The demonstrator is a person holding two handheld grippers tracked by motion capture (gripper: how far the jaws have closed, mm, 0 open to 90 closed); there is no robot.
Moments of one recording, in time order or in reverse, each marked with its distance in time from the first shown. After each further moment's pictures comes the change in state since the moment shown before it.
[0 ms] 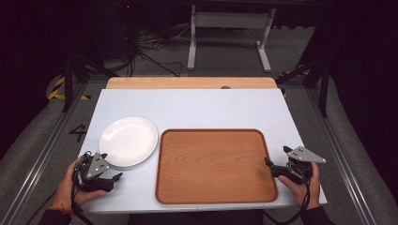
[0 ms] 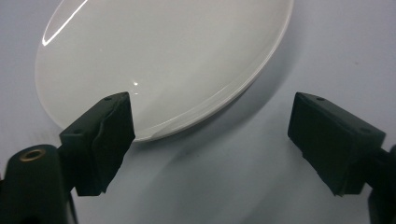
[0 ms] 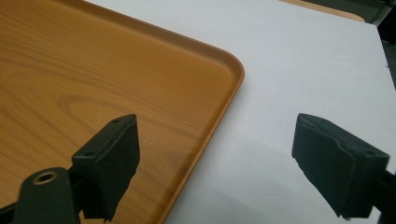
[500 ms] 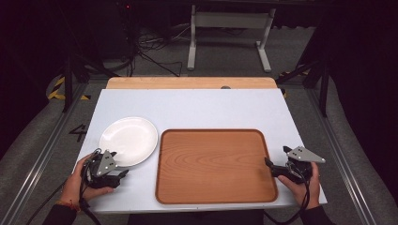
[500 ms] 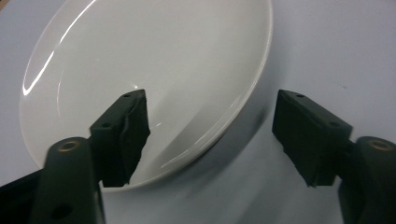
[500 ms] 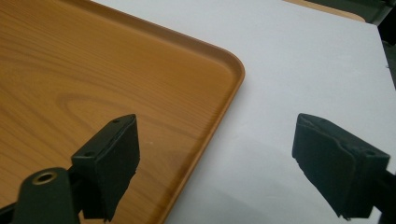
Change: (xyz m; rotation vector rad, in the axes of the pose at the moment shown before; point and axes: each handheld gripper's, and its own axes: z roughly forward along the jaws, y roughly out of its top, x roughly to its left) left arm -0.009 0.022 0.011 0.022 -0.001 0.112; right arm 0.000 0.000 0.001 0.005 -0.003 -0.009
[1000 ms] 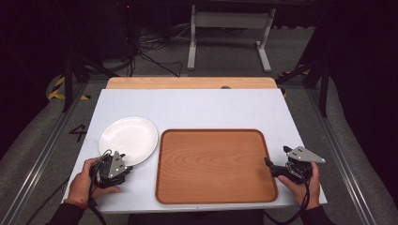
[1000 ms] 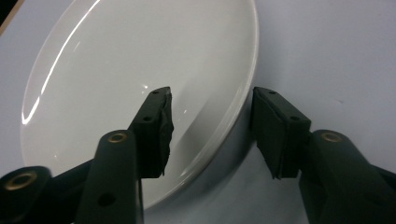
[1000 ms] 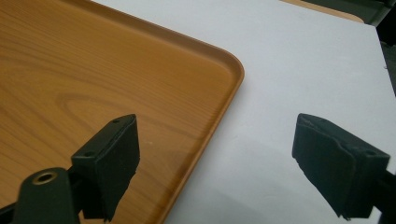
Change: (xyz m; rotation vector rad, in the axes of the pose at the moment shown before) left arm -0.011 0.010 0.008 0.017 0.011 0.052; right arm 0.000 0.000 0.000 -0.001 -0.001 -0.003
